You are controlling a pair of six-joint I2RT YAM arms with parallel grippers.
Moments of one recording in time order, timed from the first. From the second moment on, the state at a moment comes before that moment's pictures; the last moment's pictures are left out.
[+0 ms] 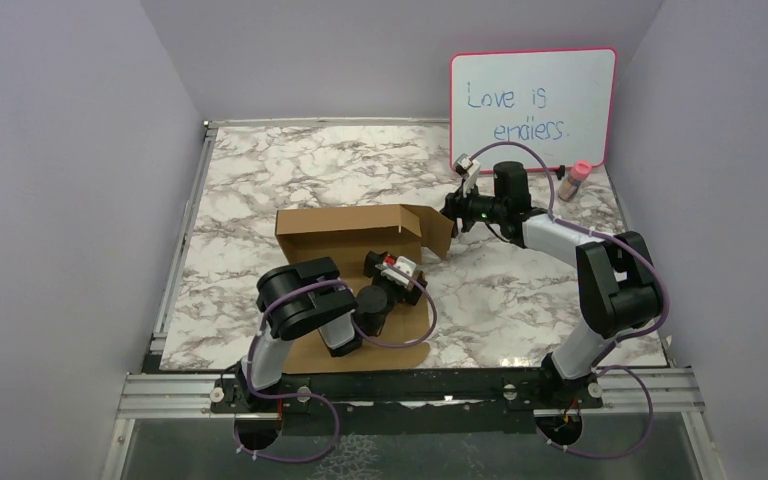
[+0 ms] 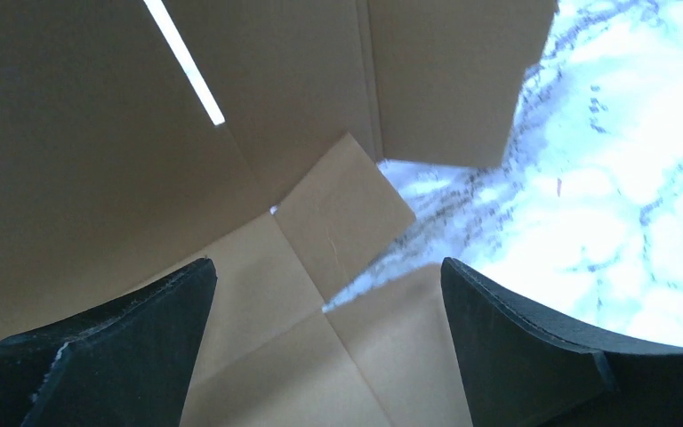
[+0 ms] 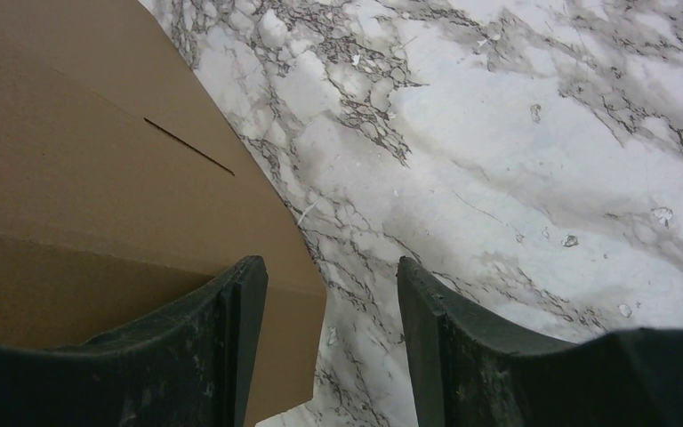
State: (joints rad) left arm -1.05 2.00 0.41 1.50 -0.54 0.07; right arm 0.29 1.68 0.93 0.20 -0.74 -0.09
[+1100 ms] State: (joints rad) left arm -1.00 2.11 0.49 1.48 -0.69 -0.09; right arm 0.29 1.68 0.91 0.26 -0.78 -0.09
